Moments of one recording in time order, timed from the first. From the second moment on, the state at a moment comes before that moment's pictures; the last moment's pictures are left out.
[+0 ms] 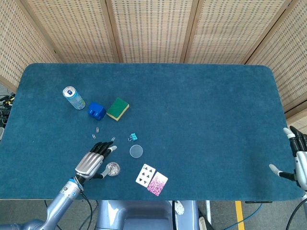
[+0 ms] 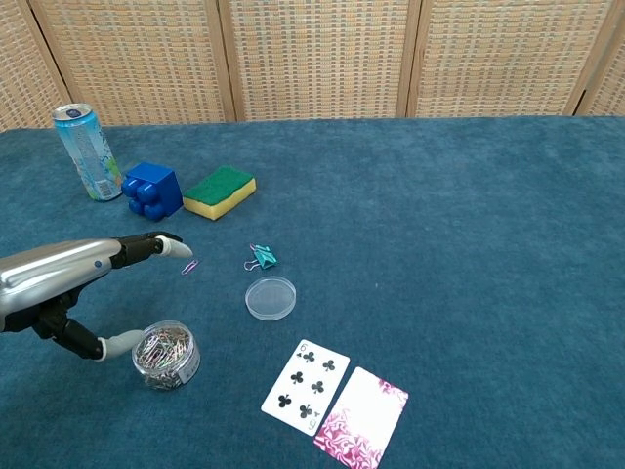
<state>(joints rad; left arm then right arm) -0.48 -1.49 0.01 -1.70 1.29 1.07 0.30 0.07 -0.91 0.12 -1.83 -1.38 1.46 0.04</state>
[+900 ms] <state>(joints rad) -0.57 -1.54 -0.08 -1.22 1.27 0.94 0.13 0.08 -0.92 0.12 -1.84 -1.37 1.45 0.00</state>
